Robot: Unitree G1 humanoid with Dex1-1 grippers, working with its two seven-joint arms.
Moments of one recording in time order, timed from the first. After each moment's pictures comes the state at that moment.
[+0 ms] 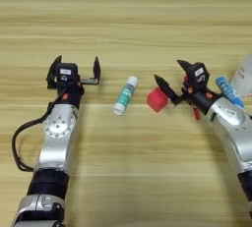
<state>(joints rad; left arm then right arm) -0.22 0.09 0.07 0.35 -0.04 -0.28 -0.05 -0.26 -0.16 0.09 0.17 0.12 0.01 0.41</state>
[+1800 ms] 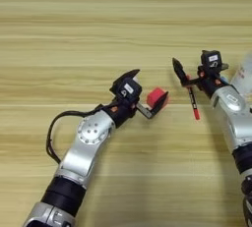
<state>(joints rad) -0.17 0.09 -0.28 0.20 -0.01 -0.12 -0.44 -0.42 -0.12 -0.04 0.47 0.11 -0.09 0.29</state>
